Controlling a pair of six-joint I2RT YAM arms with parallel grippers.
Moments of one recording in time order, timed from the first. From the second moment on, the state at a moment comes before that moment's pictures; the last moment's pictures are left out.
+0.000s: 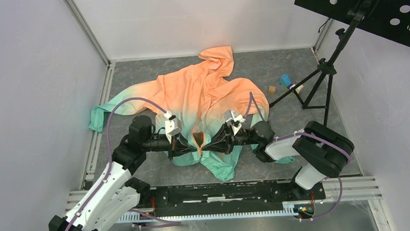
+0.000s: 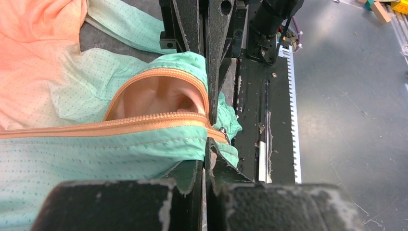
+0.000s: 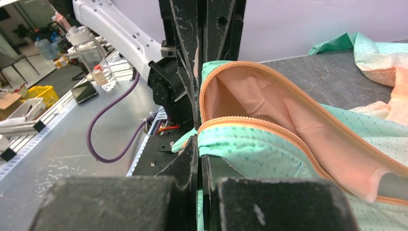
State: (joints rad) left arm -0.47 0.73 0.56 -0.25 0.98 0.14; right arm 0.82 1.57 0.41 1.47 -0.84 0.44
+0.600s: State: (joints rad) left arm -0.47 0.73 0.56 -0.25 0.91 0.14; right arm 0.82 1.54 0.39 1.47 -0.67 0.58
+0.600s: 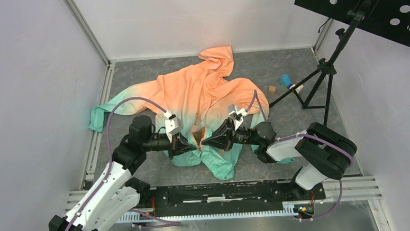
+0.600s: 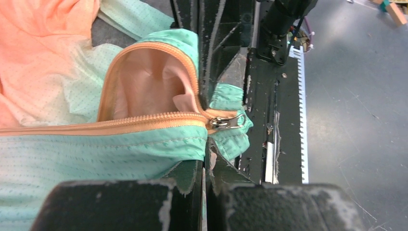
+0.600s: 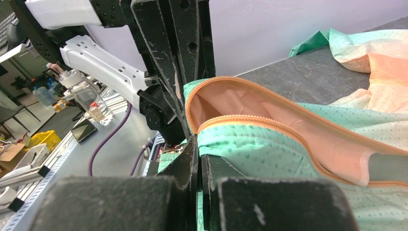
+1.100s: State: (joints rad) left arm -0.48 0.73 0.57 -0.26 0.82 0.05; right arm 0.82 1.60 0.40 1.48 -0.69 0.56
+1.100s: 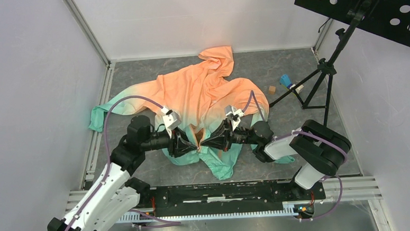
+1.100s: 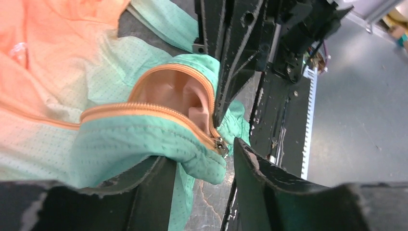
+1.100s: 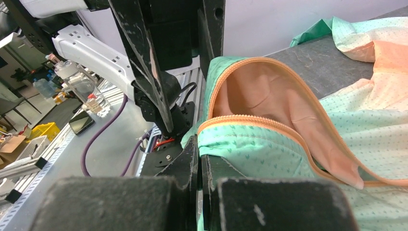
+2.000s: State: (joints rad) left arm -0.48 0.13 0.32 -0.36 0.24 -1.20; right arm 0.82 1.60 0.41 1.48 -0.70 0.54
